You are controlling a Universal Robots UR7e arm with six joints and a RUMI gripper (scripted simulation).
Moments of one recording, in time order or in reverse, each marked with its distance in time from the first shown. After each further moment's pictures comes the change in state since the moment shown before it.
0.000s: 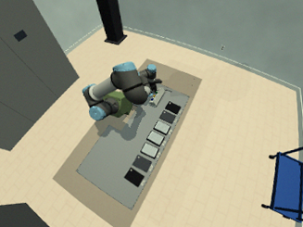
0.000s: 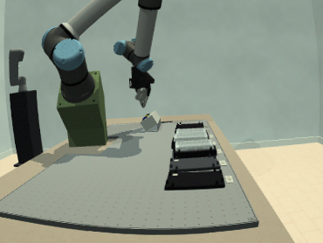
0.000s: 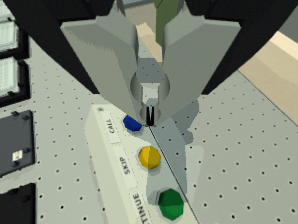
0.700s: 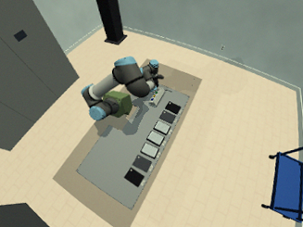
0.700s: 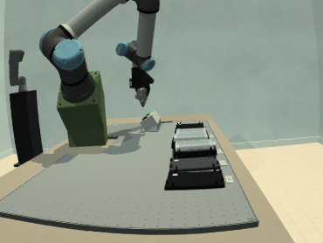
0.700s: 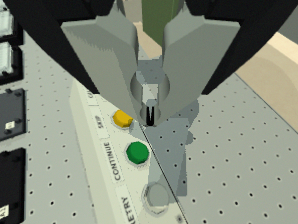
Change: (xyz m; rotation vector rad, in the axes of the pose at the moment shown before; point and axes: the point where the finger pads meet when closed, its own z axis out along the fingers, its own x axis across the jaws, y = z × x) arm -0.036 -0.050 0.000 -0.002 0.000 0.000
